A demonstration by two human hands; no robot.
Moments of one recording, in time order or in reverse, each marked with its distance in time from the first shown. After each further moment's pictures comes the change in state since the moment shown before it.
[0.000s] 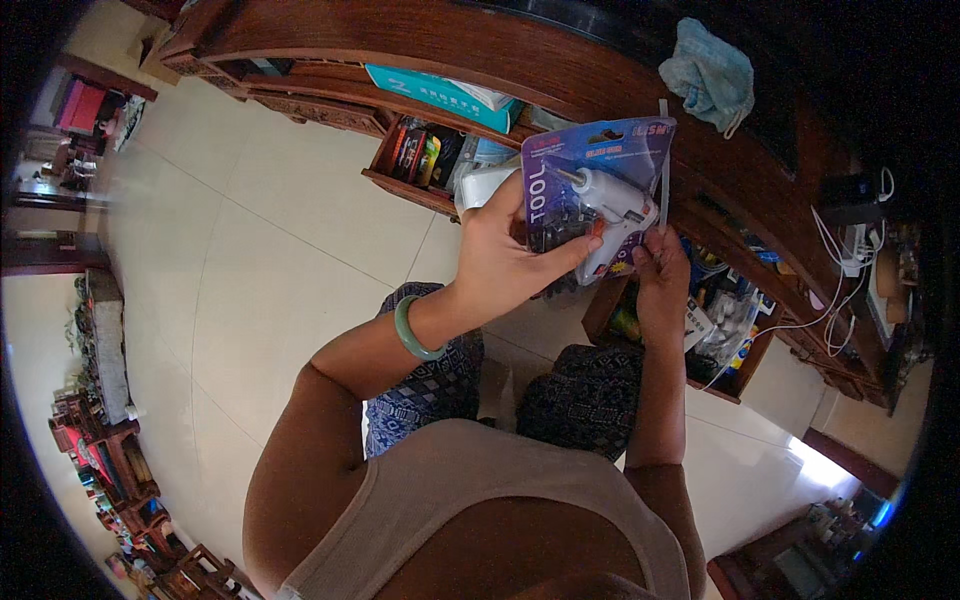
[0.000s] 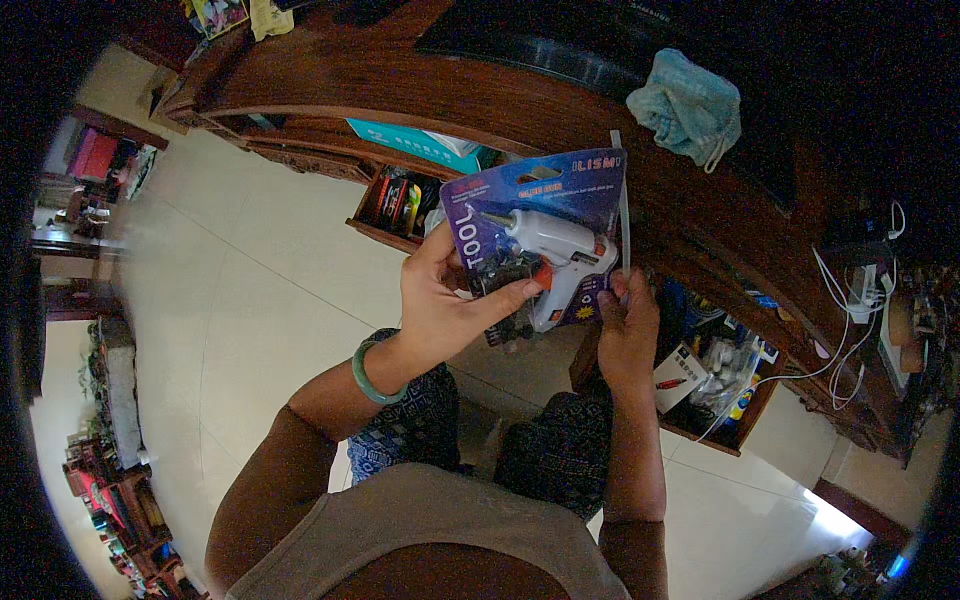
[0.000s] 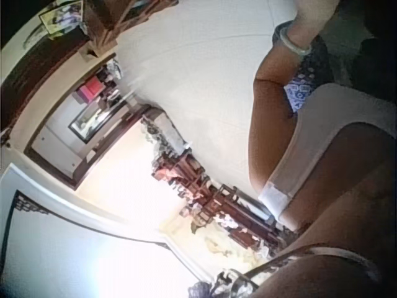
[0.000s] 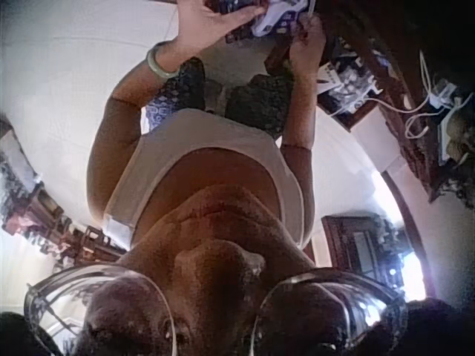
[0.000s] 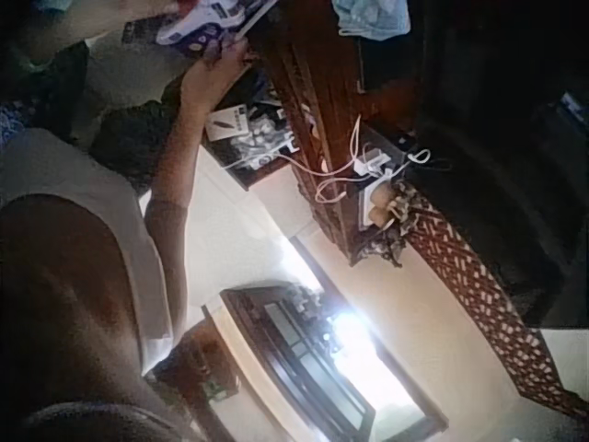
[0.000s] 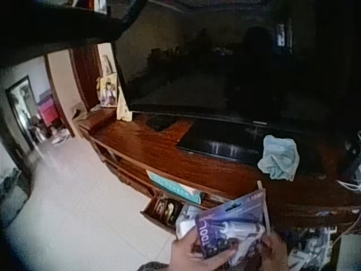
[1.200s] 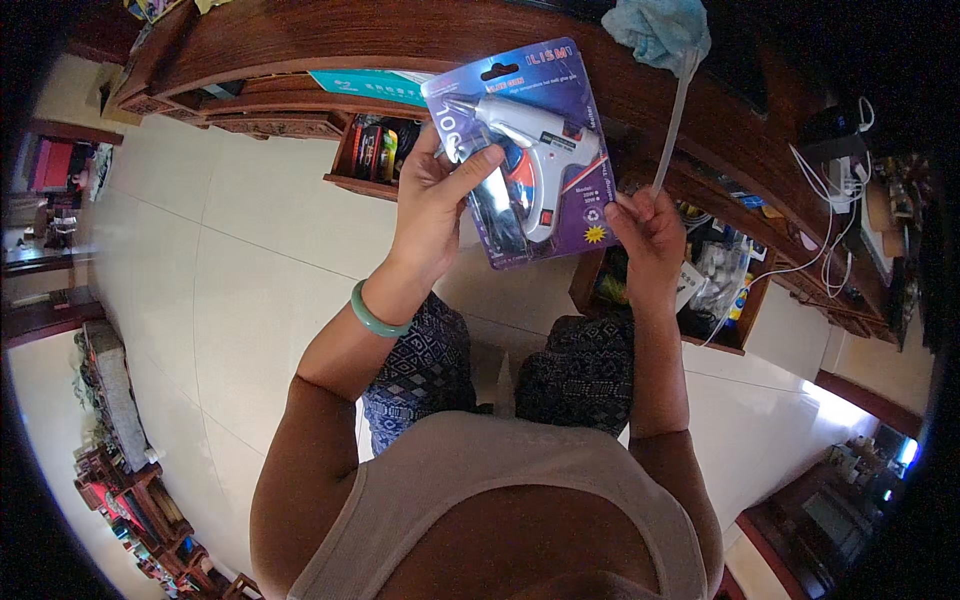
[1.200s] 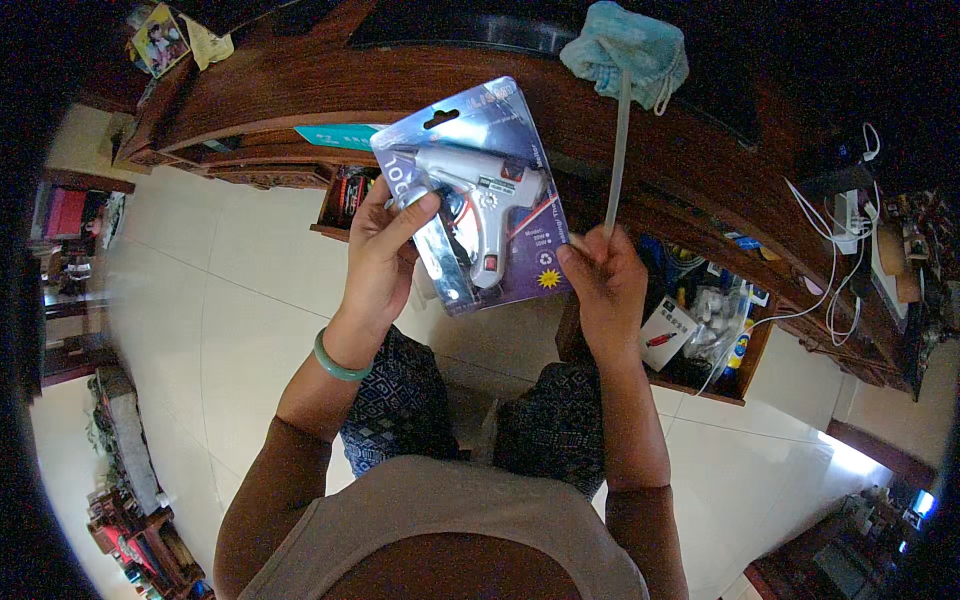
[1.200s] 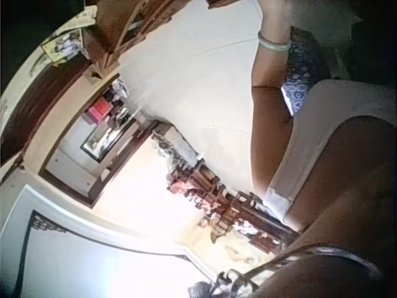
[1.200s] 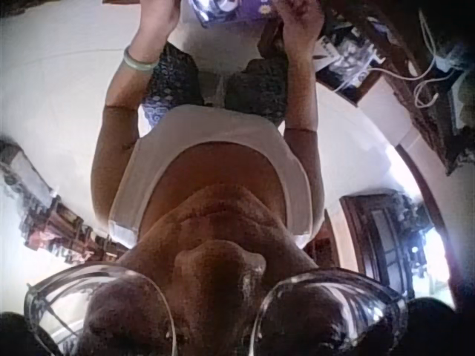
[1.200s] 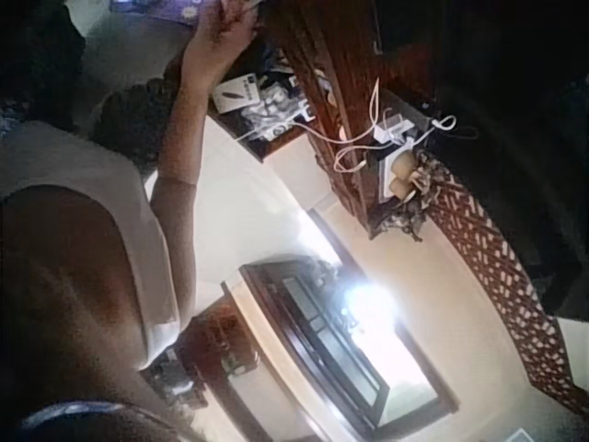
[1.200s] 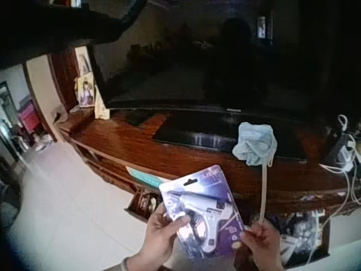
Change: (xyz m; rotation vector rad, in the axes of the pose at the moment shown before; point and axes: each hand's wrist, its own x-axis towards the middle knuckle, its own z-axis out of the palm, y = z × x) left_hand 0.019 -0.020 -0.017 -0.504 0.084 -0.370; right_hand -0.006 -0.025 -0.005 0.539 0.058 -0.023
